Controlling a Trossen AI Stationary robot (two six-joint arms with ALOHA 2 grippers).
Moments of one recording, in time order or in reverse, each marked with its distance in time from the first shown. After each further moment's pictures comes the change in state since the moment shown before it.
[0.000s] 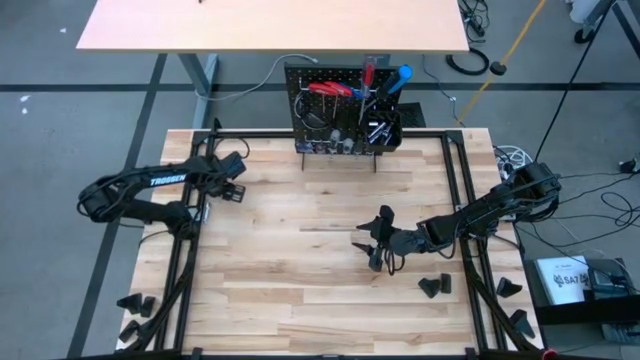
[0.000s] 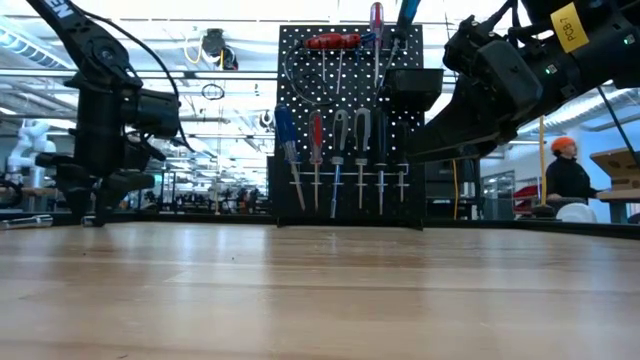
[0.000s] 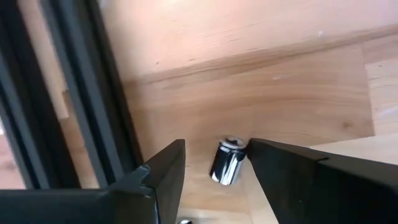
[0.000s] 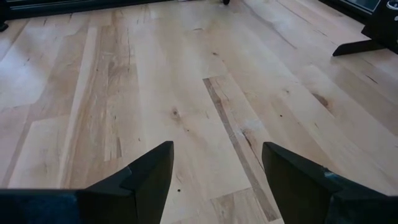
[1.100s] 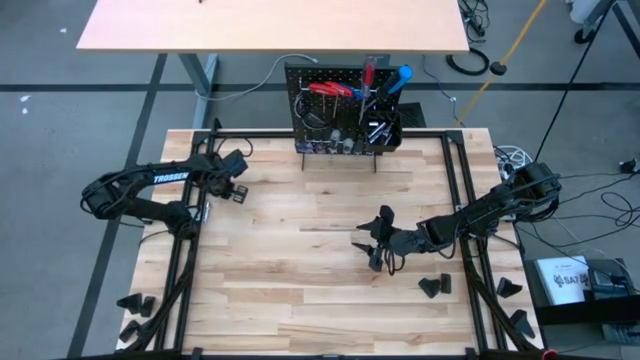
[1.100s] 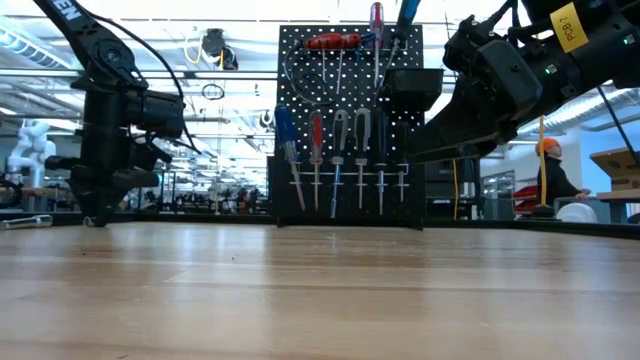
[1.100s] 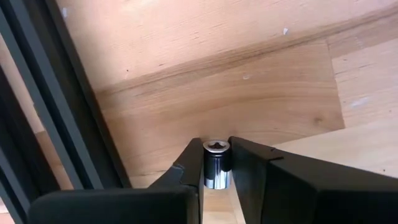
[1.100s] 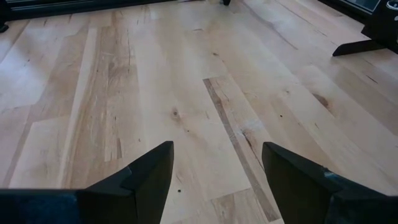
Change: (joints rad) left arm -0.001 0.061 0.018 0.022 0.087 0.064; right arm 0.000 0.000 0.000 0.001 0.000 0.002
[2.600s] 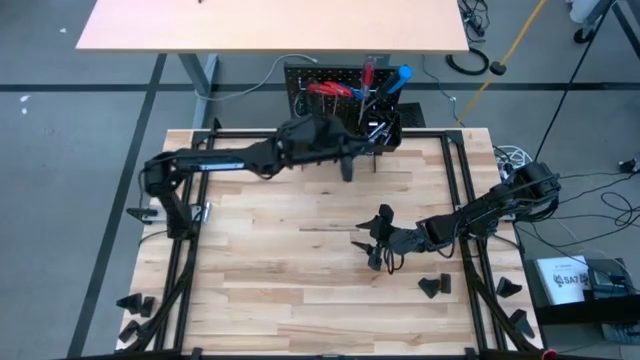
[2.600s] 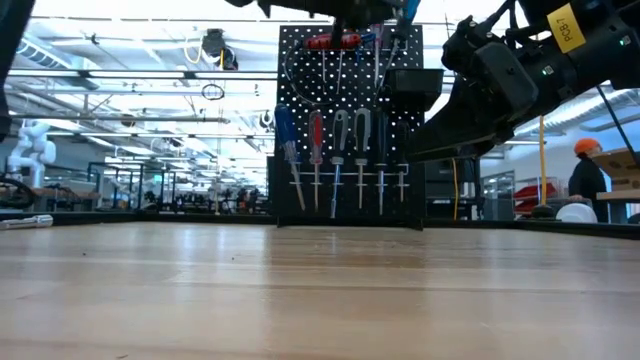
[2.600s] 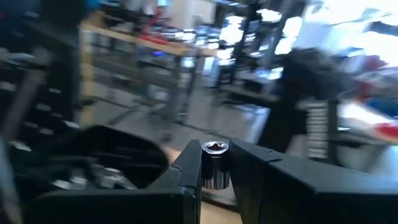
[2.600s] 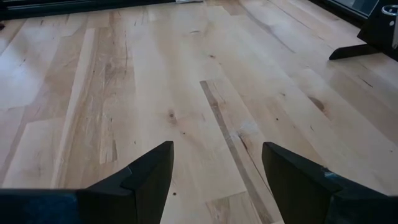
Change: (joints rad) left arm -0.497 0.463 0.976 1.025 0.234 0.309; right arm -0.010 0.001 0.000 0.007 0.001 -0.020
